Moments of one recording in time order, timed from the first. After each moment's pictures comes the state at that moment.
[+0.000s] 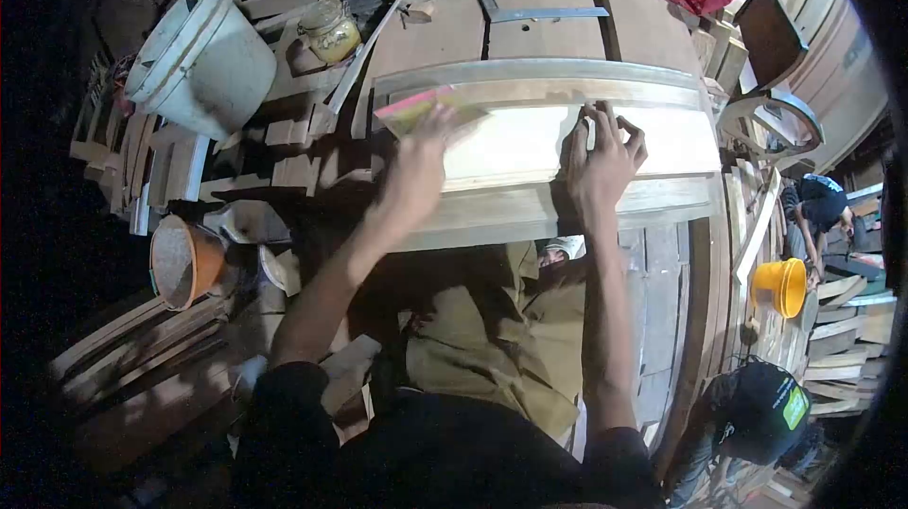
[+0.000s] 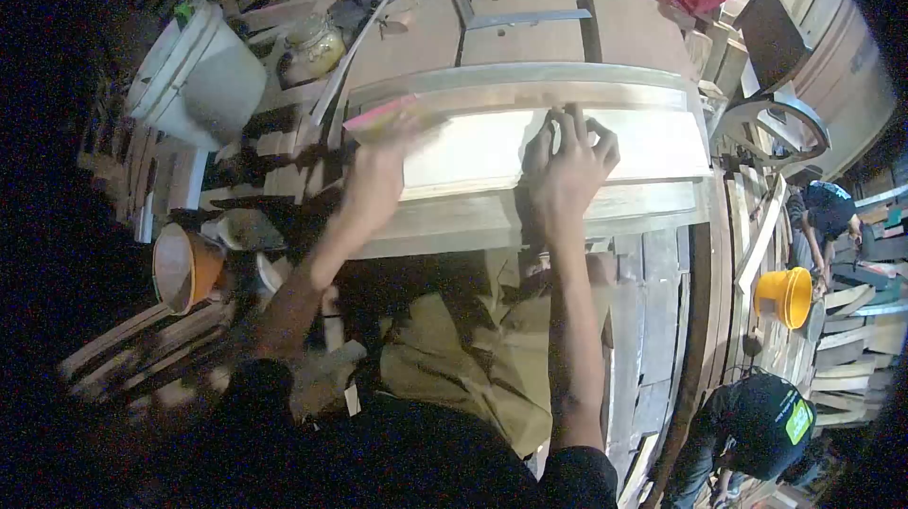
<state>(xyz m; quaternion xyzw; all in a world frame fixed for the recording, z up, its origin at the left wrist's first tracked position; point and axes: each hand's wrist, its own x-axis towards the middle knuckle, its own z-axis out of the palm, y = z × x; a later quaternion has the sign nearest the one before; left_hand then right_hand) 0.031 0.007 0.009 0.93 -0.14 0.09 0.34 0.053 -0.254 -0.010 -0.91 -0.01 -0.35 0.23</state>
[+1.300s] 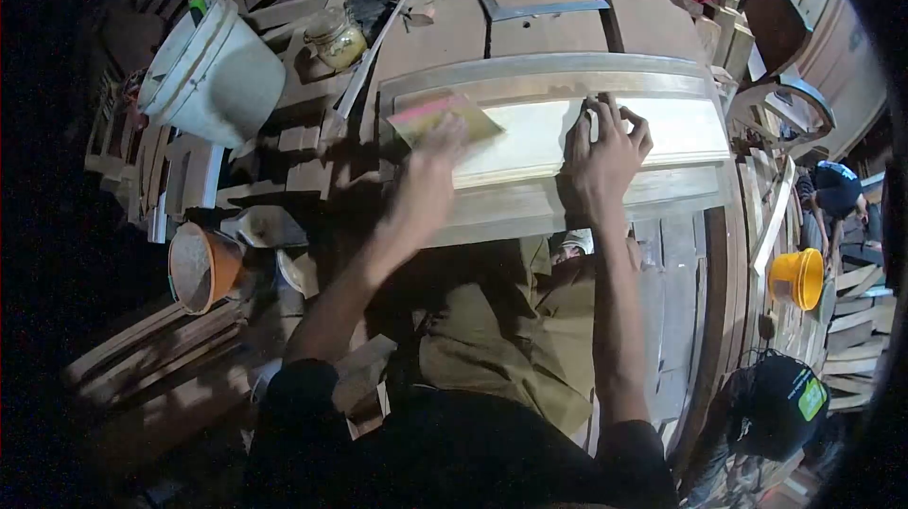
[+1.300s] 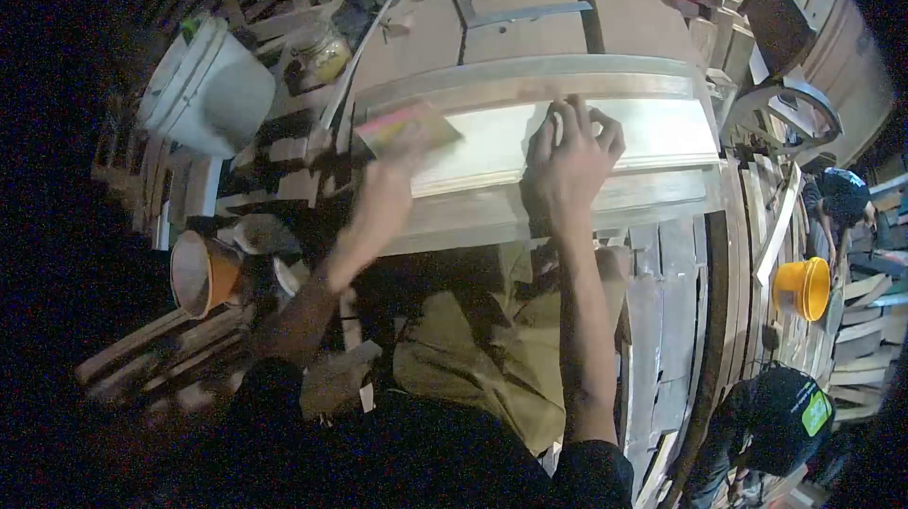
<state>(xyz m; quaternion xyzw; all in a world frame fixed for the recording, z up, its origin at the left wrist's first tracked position) 0.010 0.005 0.010 0.93 -0.22 0.13 0.26 0.054 -0.254 -0.011 -0.91 -0.01 -0.36 0.22</state>
